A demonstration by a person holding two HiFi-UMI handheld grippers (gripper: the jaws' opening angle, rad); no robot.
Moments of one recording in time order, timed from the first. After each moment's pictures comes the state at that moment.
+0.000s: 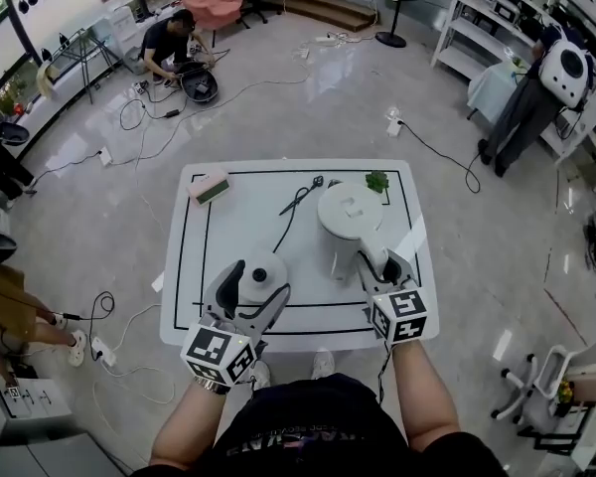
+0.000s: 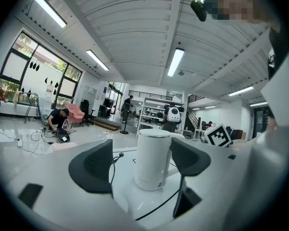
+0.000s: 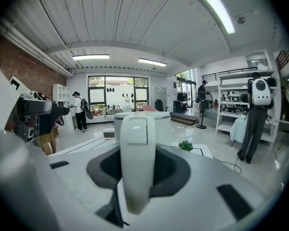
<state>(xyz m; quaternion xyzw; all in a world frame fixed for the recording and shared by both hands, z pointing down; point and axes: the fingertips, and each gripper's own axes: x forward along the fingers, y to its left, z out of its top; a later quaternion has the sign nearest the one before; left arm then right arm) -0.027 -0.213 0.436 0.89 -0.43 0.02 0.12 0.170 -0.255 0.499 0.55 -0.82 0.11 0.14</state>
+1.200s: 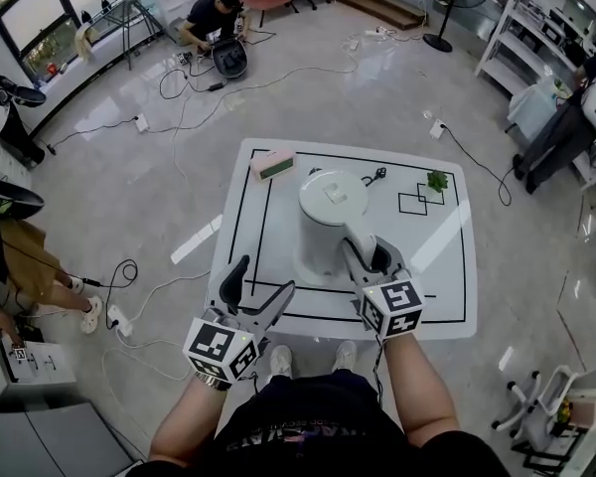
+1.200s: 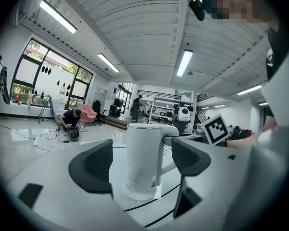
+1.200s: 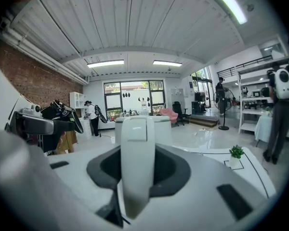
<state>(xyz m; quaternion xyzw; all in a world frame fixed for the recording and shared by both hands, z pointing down) -0.170 -0.185 0.443 0.87 -0.48 0.03 0.13 -0.025 -0.257 0.478 0.47 -0.87 0.11 0.10</state>
